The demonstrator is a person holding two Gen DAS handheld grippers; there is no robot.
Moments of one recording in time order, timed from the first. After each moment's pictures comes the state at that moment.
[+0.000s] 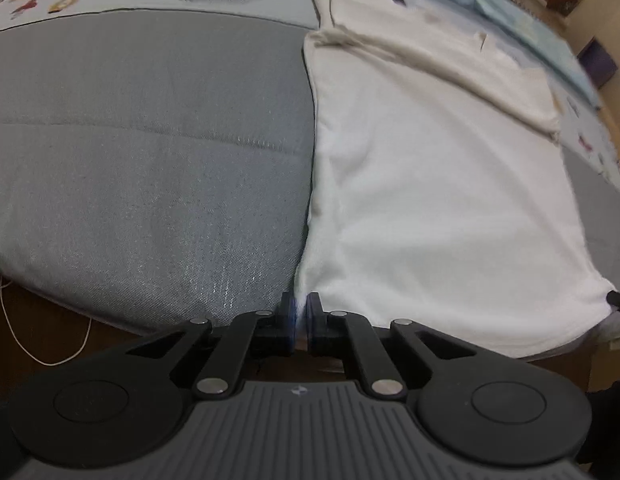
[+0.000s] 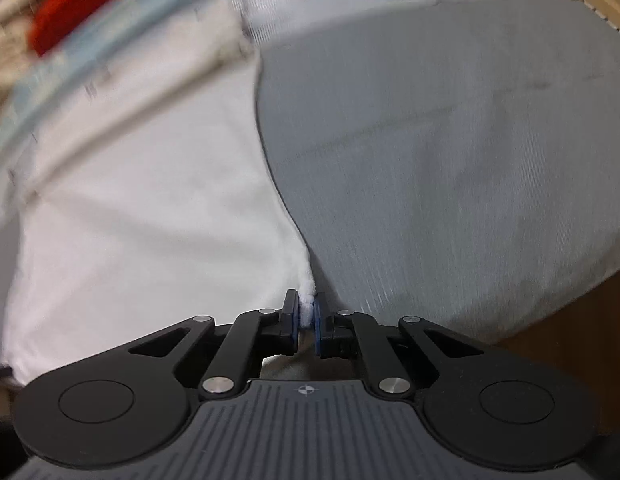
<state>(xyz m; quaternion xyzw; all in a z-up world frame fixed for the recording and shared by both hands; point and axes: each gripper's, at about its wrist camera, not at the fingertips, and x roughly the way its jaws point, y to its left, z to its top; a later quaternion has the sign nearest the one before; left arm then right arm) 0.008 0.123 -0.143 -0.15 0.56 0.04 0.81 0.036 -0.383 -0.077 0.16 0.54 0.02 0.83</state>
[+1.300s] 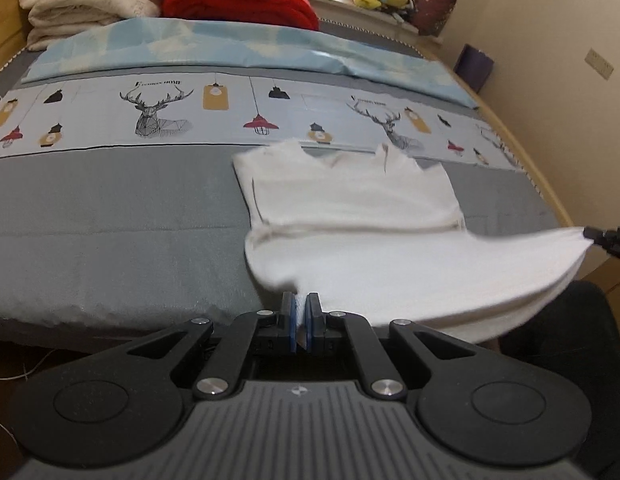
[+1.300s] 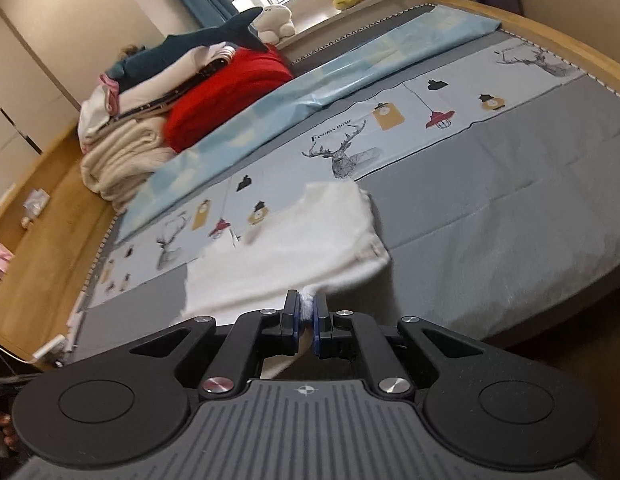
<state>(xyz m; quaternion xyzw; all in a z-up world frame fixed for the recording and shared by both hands) -0.131 0.134 0.039 -0.08 0.45 -0.09 0.88 -0.091 -0.457 0.097 0.25 0.40 0.14 0.87</state>
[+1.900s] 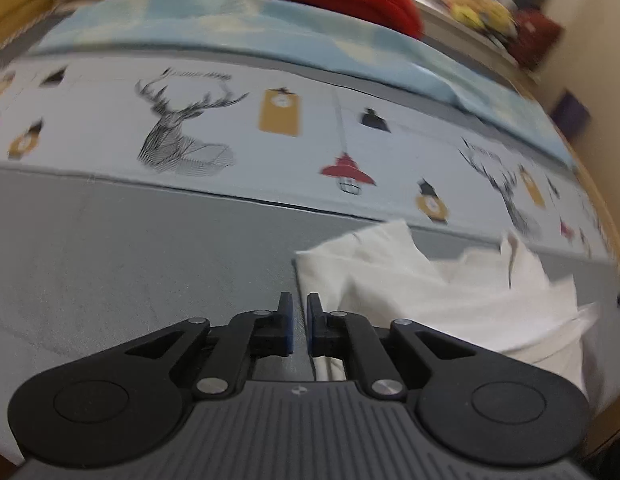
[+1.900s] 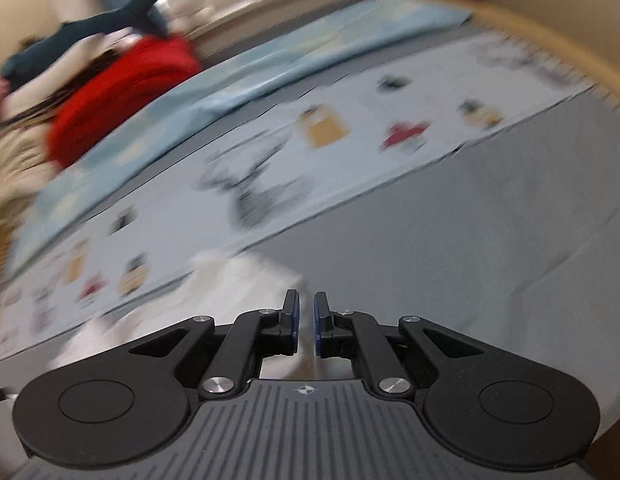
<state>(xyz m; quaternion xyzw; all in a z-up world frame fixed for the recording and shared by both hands) 0.135 0.178 -0.080 -0.15 0.46 0.01 0.87 0.146 -0.419 -0.018 0.18 0.41 -0.01 0.89</state>
